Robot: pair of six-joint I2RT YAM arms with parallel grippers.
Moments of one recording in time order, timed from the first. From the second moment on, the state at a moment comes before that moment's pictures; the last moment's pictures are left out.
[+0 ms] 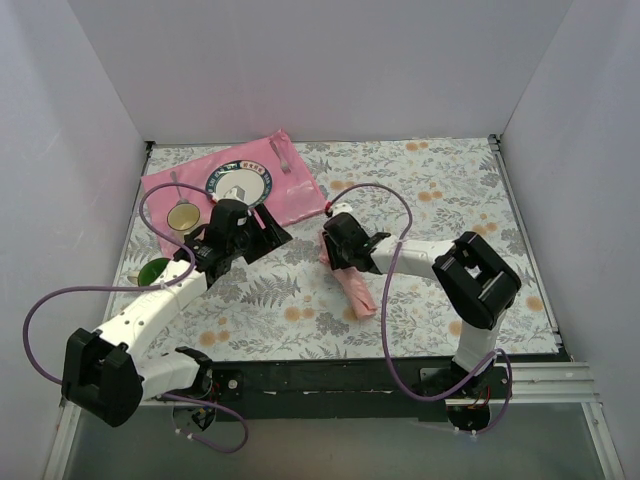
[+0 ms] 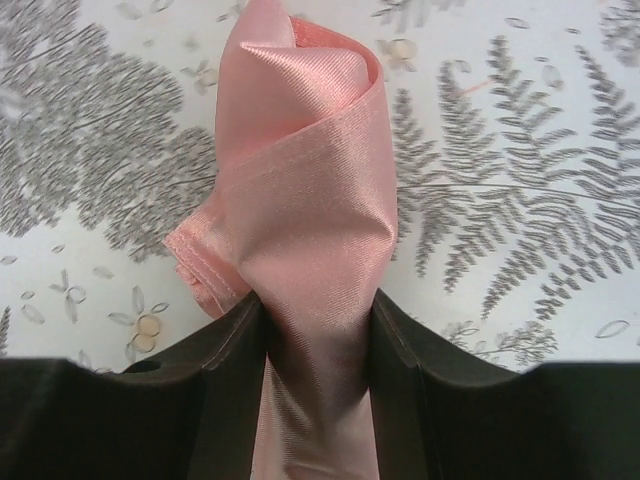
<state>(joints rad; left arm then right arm) -0.45 1.16 0.84 -0.33 0.05 -0.87 0.83 1.83 1.05 -0.12 0.25 0.33</state>
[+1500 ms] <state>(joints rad) -0.45 1.02 0.78 -0.17 0.36 -0.92 -0.07 1.11 0.47 -0.51 0.55 1.08</state>
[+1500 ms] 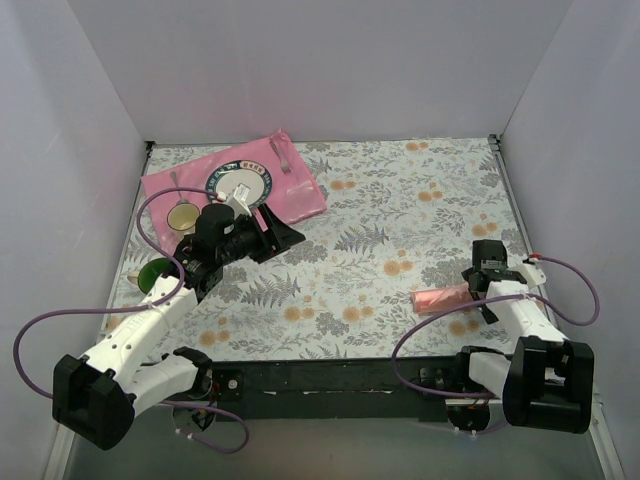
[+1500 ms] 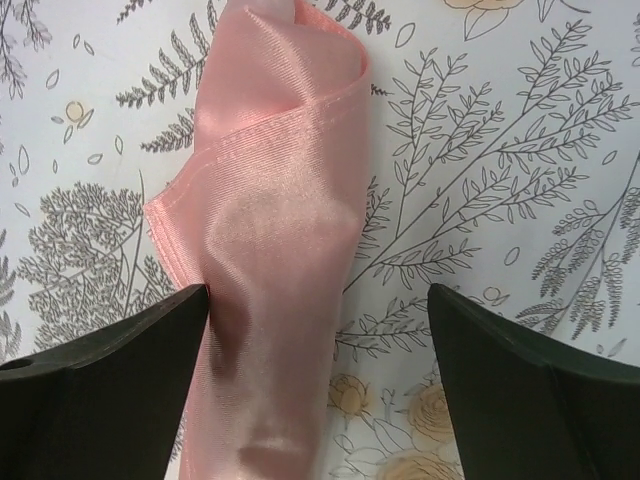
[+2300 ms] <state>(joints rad) -0.45 1.11 0.79 -0.09 0.46 -0.91 -0.02 1.00 0.89 -0.69 0.27 0.36</state>
